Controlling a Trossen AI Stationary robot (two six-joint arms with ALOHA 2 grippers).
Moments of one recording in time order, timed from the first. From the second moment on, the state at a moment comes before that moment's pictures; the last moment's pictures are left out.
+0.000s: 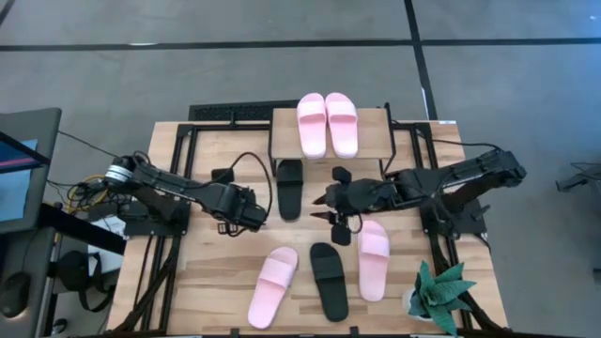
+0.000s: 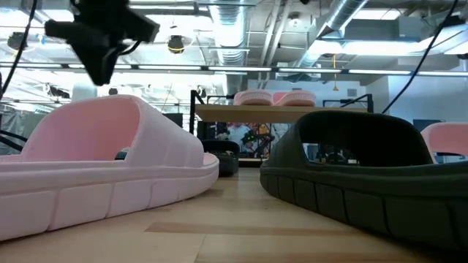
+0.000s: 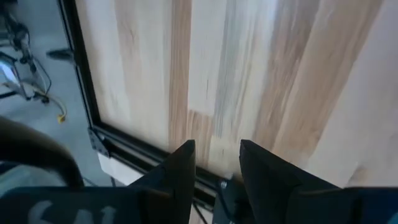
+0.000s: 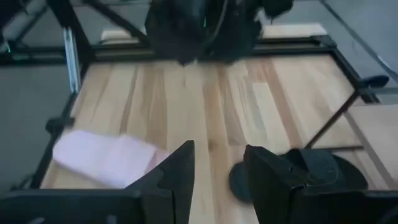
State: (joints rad) left arm -0.23 1.58 1.28 -1.57 -0.43 -0.43; right arm 0.25 1.44 1.35 -0.47 0.23 0.12
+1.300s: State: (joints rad) left arm -0.21 1.56 1.22 -1.45 -0.53 -0.44; right arm 0.55 1.55 1.34 -0.83 0.37 0.47
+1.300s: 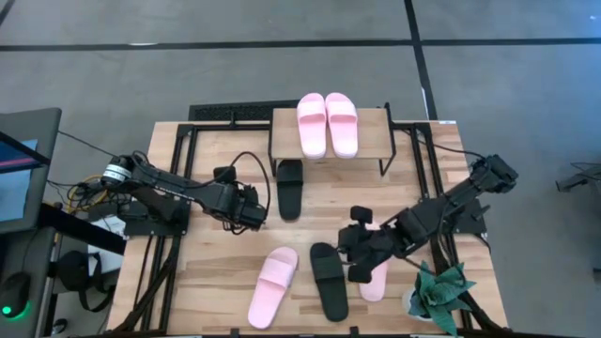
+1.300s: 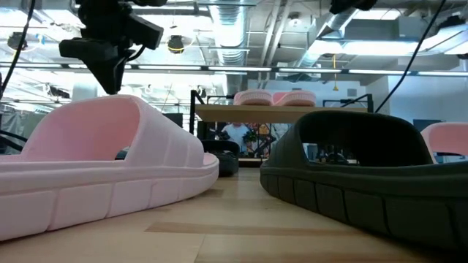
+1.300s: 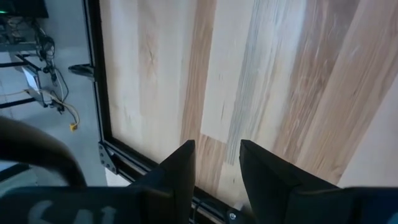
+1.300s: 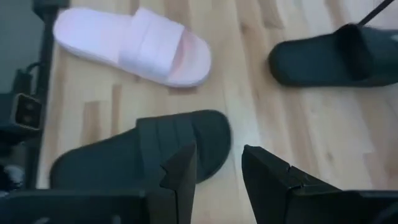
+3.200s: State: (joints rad) left arm -0.21 1.56 1.22 -1.44 -0.62 -0.40; right arm 0.69 1.87 1.31 -0.55 0.42 0.35
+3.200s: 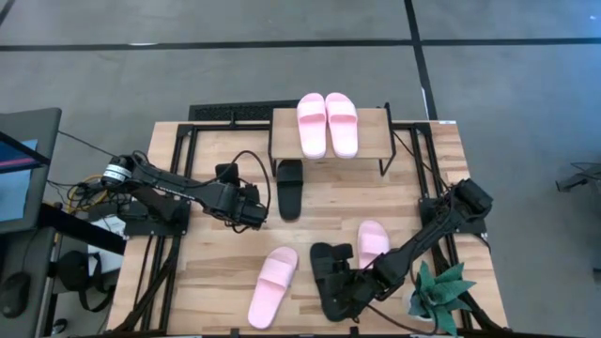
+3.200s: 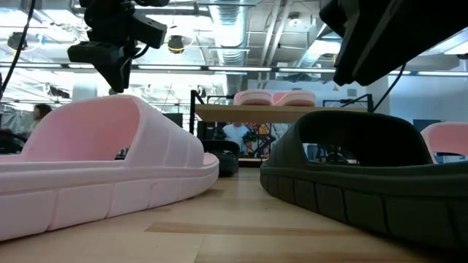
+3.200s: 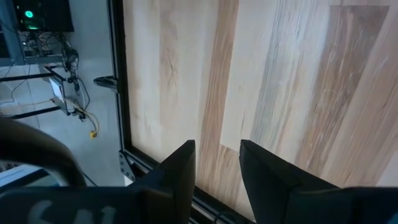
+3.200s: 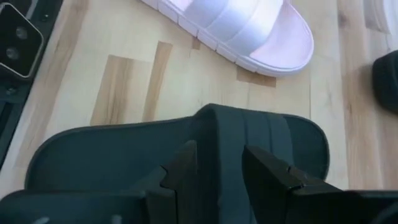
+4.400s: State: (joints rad) left arm -0.21 1.56 1.22 -1.41 -0.62 -0.41; right arm 0.66 1.92 1.29 -0.55 0.47 0.29
